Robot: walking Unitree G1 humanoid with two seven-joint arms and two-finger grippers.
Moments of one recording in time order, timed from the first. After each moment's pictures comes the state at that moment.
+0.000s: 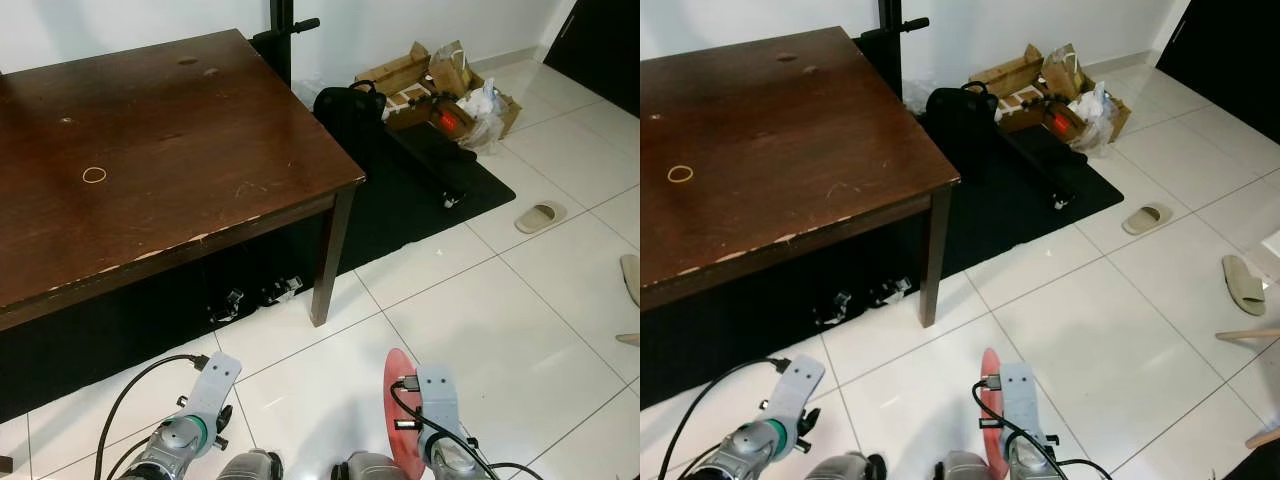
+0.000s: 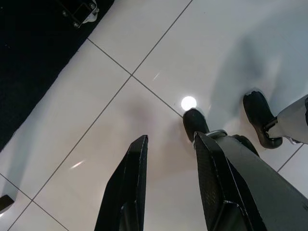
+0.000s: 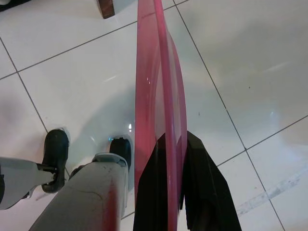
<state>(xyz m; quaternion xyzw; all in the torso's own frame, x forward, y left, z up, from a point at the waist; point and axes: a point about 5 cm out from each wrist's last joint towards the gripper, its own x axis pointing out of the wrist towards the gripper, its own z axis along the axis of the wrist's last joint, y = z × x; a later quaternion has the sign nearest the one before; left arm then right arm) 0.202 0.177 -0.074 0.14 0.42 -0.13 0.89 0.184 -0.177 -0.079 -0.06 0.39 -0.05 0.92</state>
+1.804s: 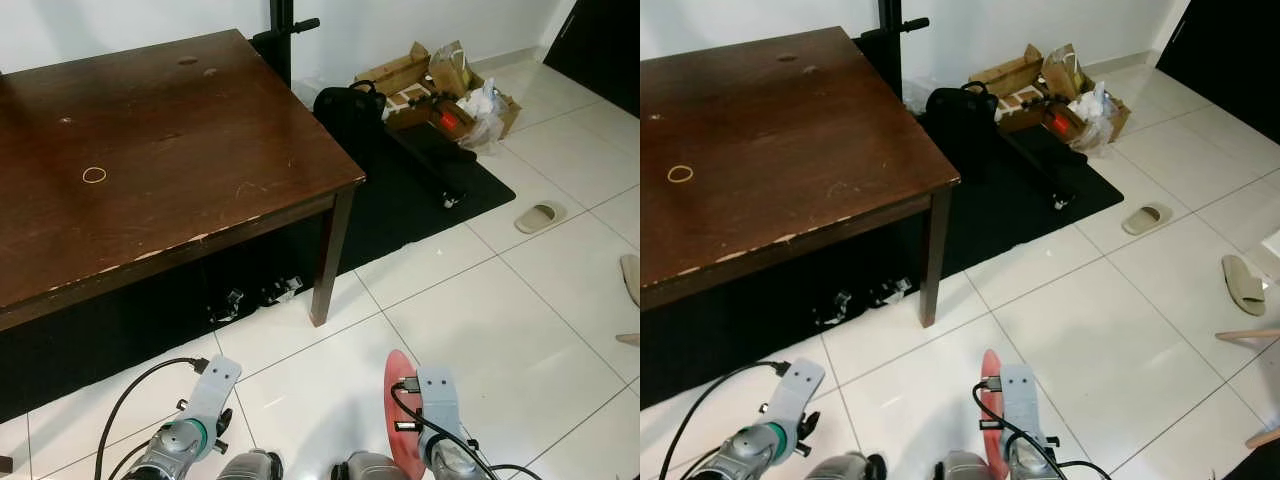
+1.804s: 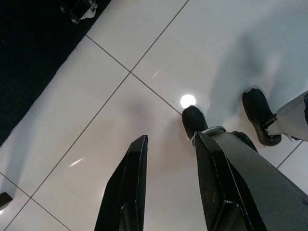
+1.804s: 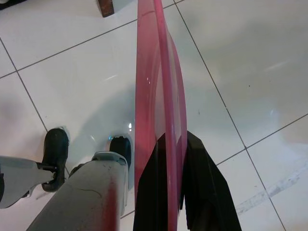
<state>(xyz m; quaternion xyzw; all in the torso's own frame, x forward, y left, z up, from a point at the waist) 0.198 0.177 -0.076 0.14 0.43 -0.13 0.88 0.183 -0.177 -0.080 -0.06 0.39 -0.05 0.92</state>
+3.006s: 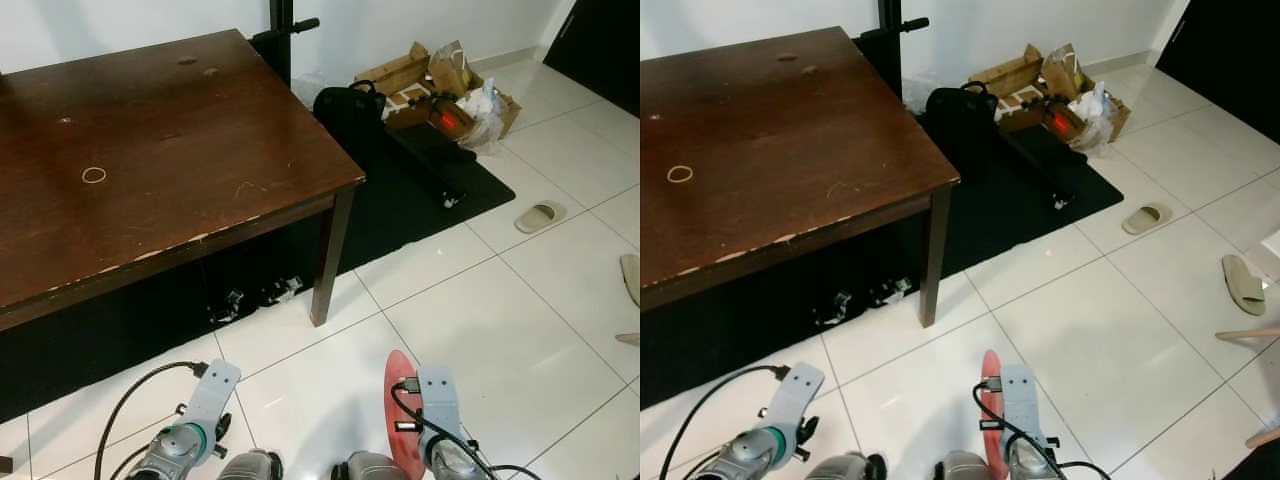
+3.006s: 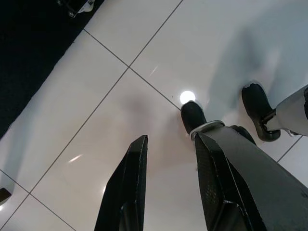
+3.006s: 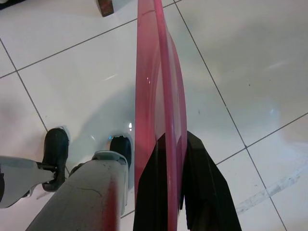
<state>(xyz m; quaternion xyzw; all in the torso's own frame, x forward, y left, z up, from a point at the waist) 0.193 0.176 -0.078 0.14 0.43 -0.13 0.88 0.183 -0.178 -0.080 -0.05 0.39 -0.05 0.92</state>
